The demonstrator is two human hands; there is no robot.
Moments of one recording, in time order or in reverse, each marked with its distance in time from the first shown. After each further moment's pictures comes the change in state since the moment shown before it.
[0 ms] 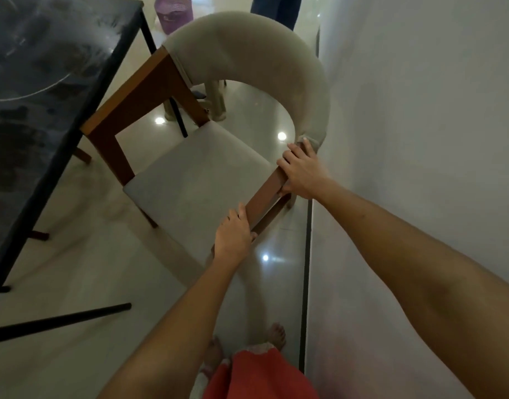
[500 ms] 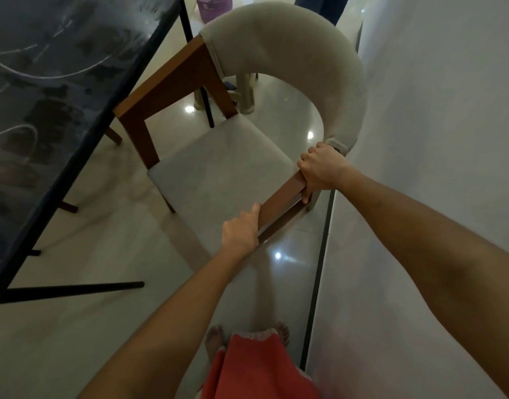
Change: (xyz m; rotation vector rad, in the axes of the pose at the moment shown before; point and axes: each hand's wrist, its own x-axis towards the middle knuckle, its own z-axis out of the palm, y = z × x) left_hand 0.002 -0.013 -0.002 0.095 -0.145 -0.088; right_hand 0.022 0.004 -0.027 -0.237 -0.086 -0.261
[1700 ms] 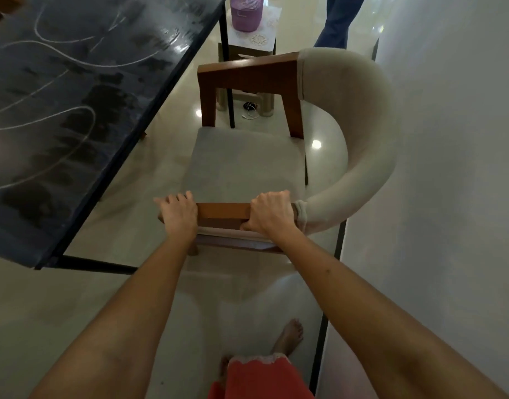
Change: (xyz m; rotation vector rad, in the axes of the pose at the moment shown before) left_hand -0.058 -0.200 -0.025 0.470 0.167 -0.357; right_hand 0.028 -0.245 -0.085 0.315 0.068 0.288
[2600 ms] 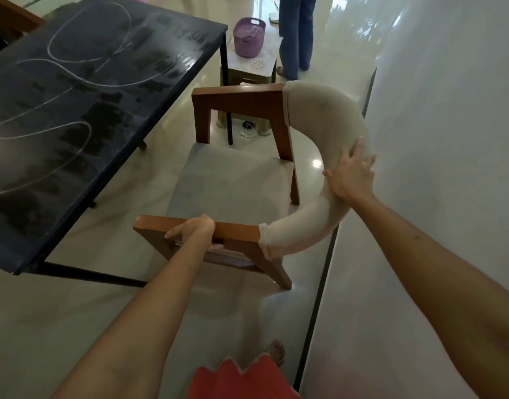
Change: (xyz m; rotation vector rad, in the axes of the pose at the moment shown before) left_hand 0.001 0.084 -0.065 -1.755 -0.405 -1.077; right_hand 0.010 0.231 -0.029 0.347 0.174 0.577
